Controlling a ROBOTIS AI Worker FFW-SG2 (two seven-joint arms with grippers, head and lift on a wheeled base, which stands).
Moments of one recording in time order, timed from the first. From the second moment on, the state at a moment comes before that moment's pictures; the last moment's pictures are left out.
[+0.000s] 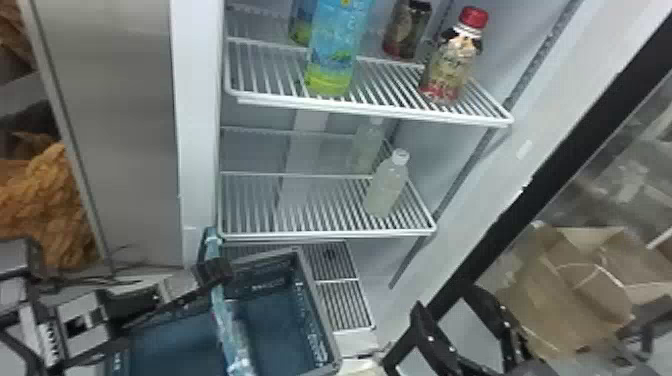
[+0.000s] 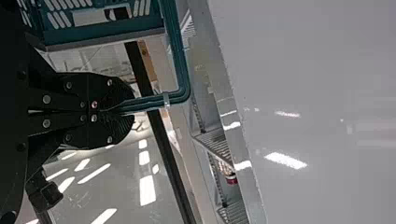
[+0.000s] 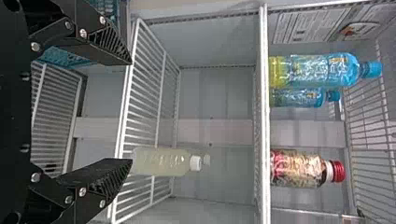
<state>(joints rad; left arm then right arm) 0.06 0.14 0.09 -1.72 1.16 1.20 -0.65 1.03 -0.03 -0.35 -2.40 -0.26 -0.07 0.42</state>
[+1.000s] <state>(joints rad) 0.07 0.13 0.10 -1.73 1.17 1.20 -0.65 1.05 -0.03 -0.35 -2.36 -0.27 -0.13 0.43</state>
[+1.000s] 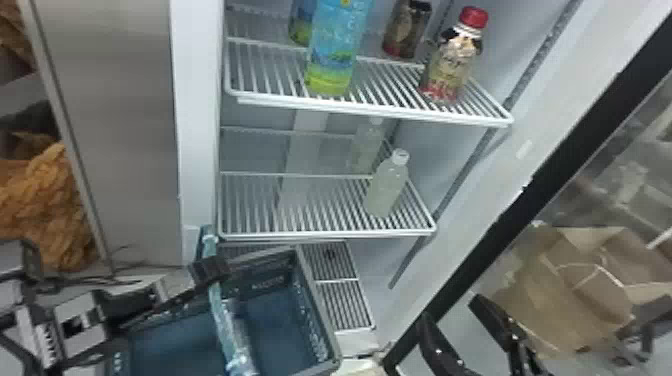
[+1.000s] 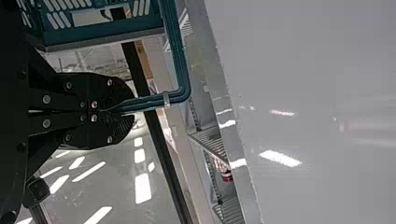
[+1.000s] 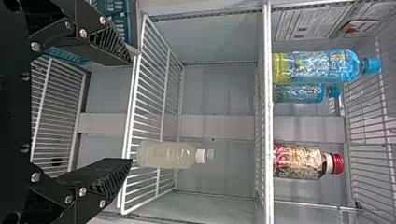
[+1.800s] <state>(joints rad) 0.07 0.13 0.10 -1.73 1.17 1.20 -0.65 1.04 -0.03 -0.35 -2.35 -0.26 -0.13 0.43</state>
